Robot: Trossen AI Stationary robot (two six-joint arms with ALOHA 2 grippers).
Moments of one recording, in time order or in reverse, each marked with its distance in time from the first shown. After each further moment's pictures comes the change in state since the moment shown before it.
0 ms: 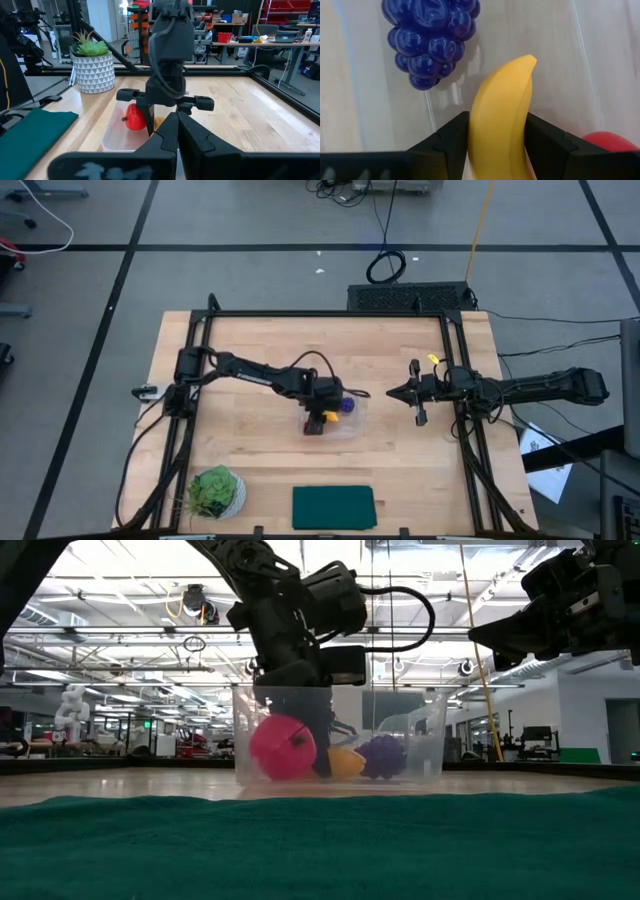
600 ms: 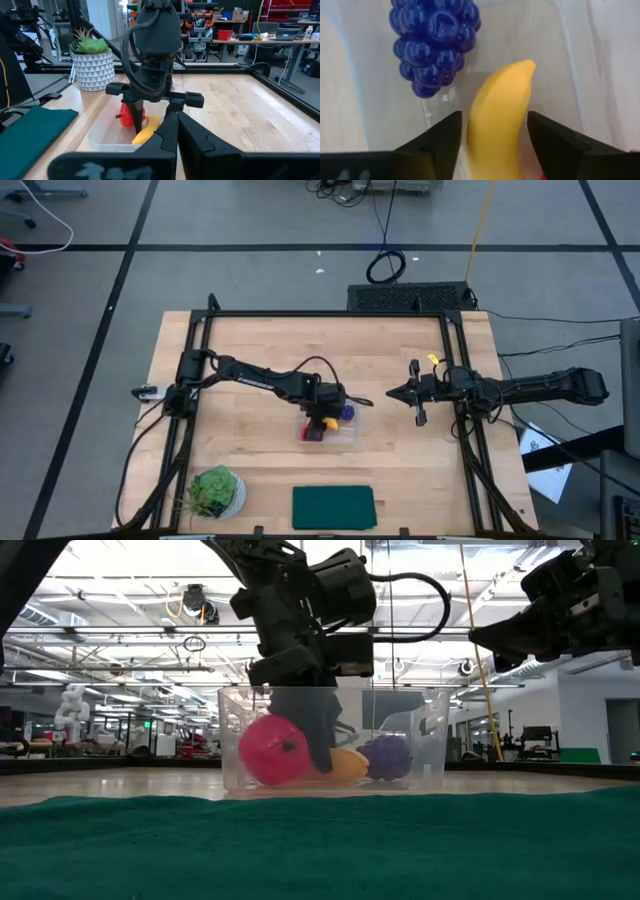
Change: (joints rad) left arm -0.039 0.006 0.066 -0.057 0.002 0.024; right arm 0.000 0.000 0.000 -0.011 0.000 0.000
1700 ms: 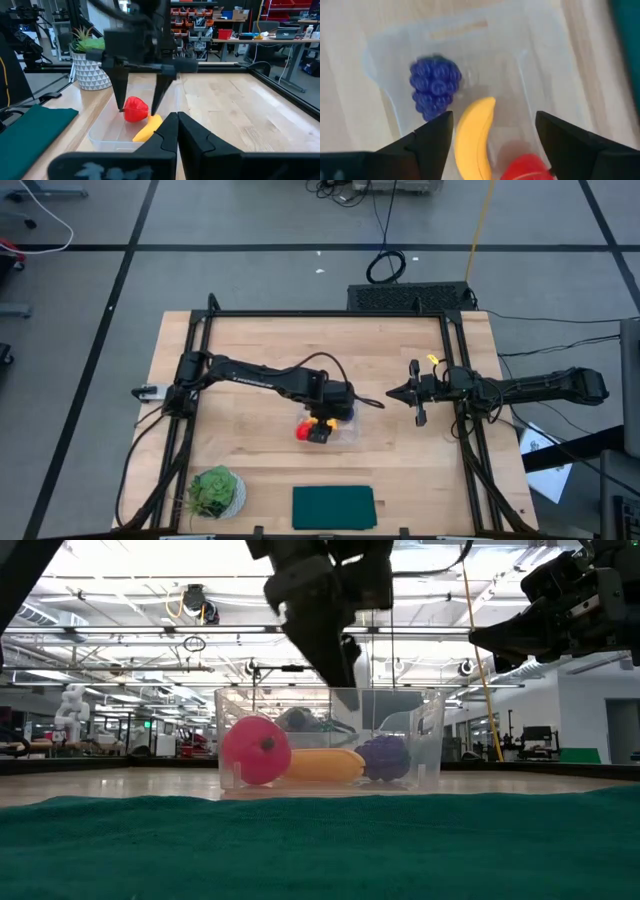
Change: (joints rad) left arm -0.040 -0.005 0.266 -0.262 -0.011 0.017; right arm 0.000 0.000 0.000 -0.005 0.000 0.000
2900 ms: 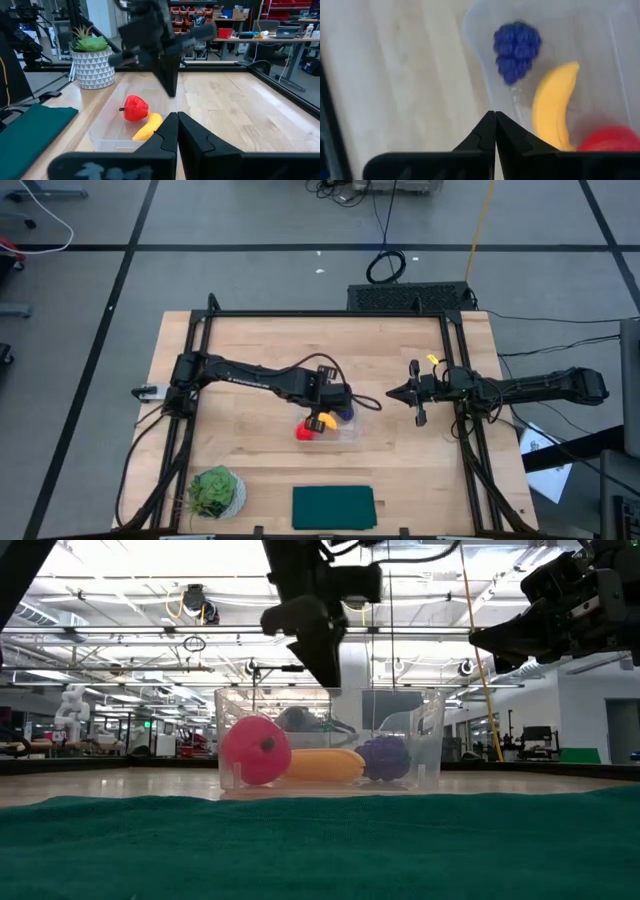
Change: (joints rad) left arm -0.020 -0.031 0.023 -0.091 -0.377 0.090; right arm 0.000 0.000 -0.001 -0.003 0.000 0.000
